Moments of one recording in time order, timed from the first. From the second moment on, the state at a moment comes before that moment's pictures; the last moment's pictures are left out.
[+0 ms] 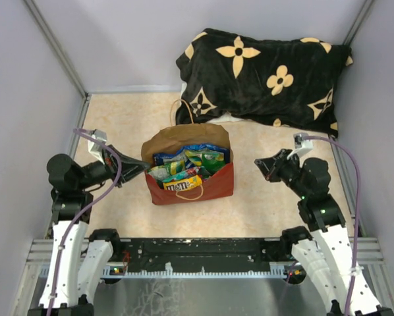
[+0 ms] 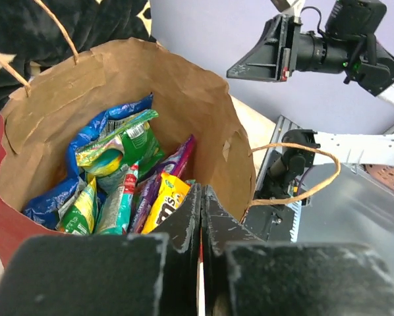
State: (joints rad) left arm 0.01 0.60 0.72 0.00 1.14 -0.46; right arm 0.22 0.48 0.63 -0.37 -0.28 0.54
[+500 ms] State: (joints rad) left arm 0.01 0.72 1.05 -0.52 0.49 -0.32; right arm 0.22 0.60 0.80 -0.61 -0.19 0.44
